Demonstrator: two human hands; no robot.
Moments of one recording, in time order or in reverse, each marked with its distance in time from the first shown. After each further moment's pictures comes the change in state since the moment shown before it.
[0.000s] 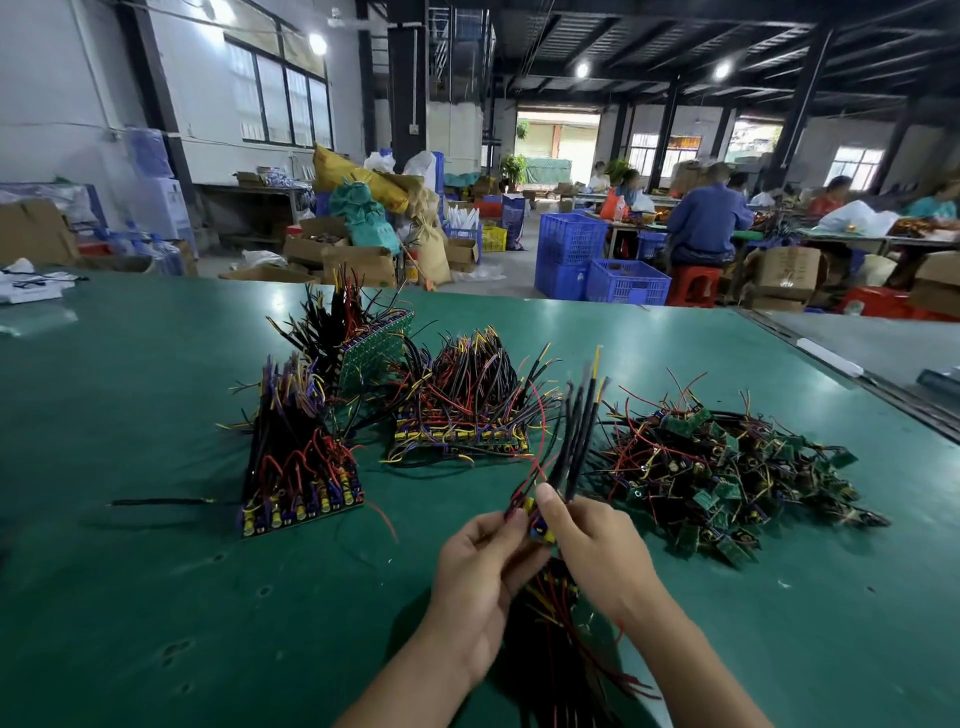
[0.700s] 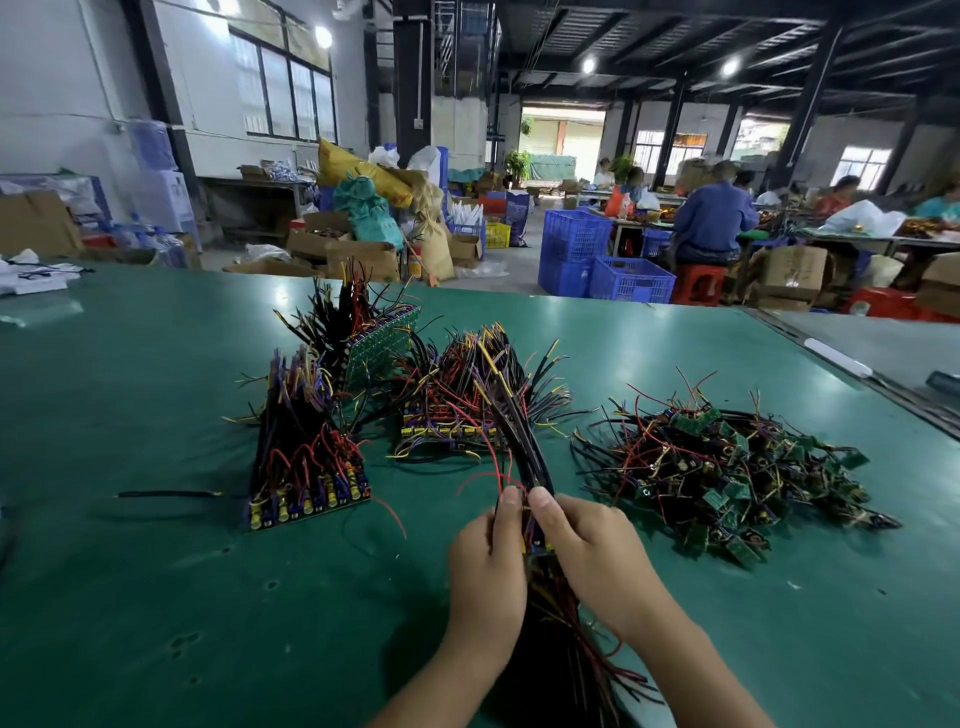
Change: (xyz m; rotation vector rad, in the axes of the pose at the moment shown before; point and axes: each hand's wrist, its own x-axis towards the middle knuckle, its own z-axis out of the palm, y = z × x) left_hand -0.008 0.000 0.008 0.612 0.174 0.461; right_hand -0.010 -0.022 -0.002 -0.005 -0.047 -0.142
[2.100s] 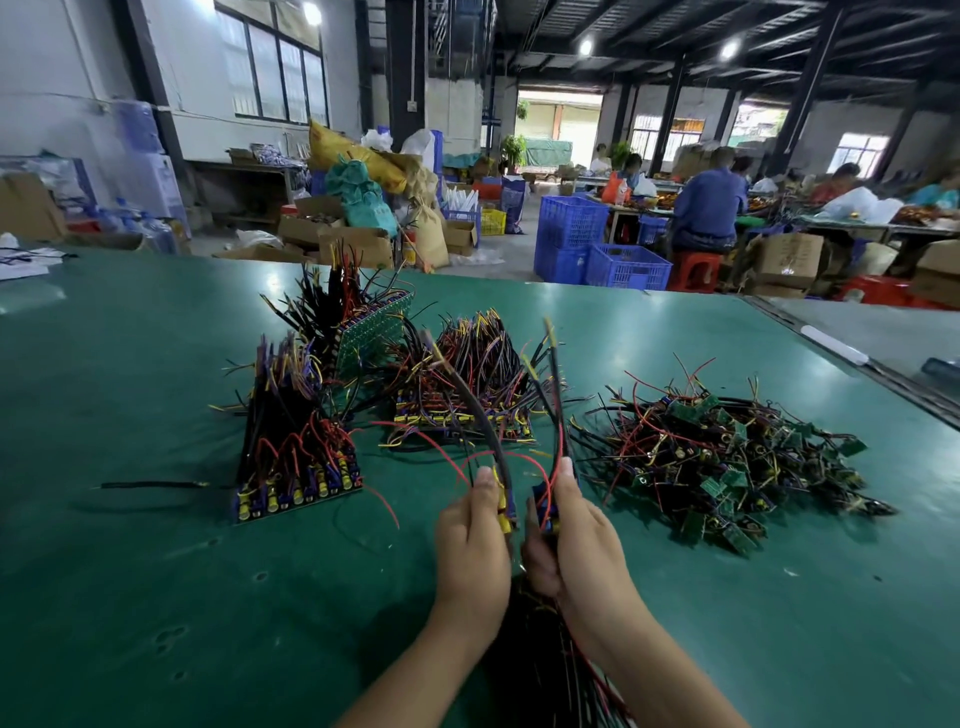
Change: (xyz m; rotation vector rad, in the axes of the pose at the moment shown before) left_hand 0.016 -0.007 0.006 -0.126 0.174 -0.059; right_hand -0.004 -0.021 0.024 0.916 0.053 0.448
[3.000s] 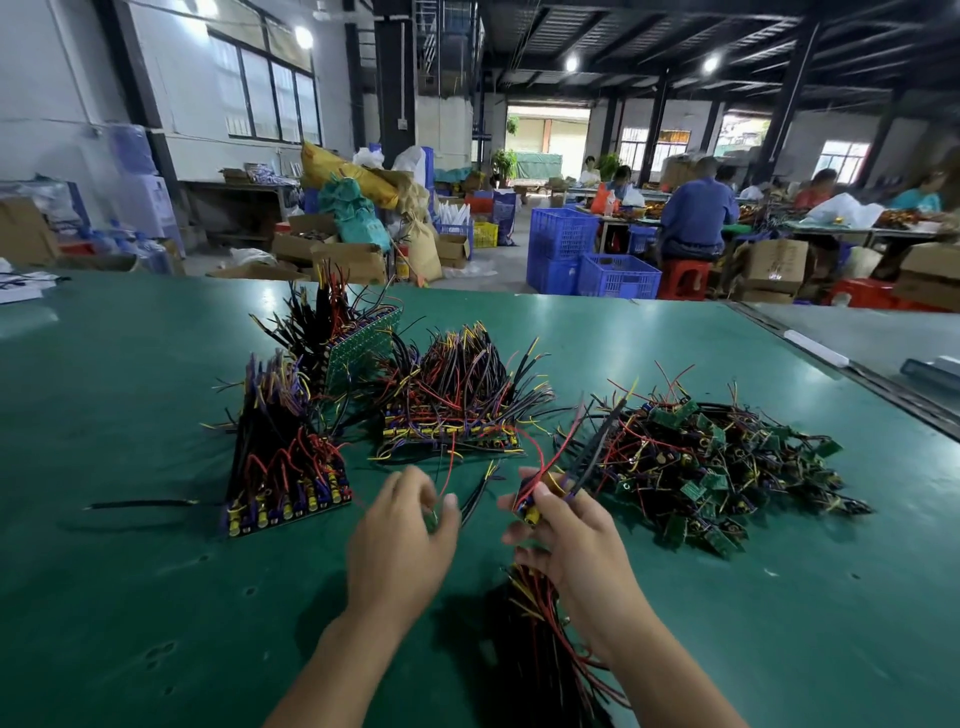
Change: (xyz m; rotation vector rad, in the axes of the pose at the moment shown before) left_hand 0.033 0.013 -0.057 0.998 -0.117 0.524; right_hand 0.004 -0.001 -0.020 0.176 -0.129 -0.106
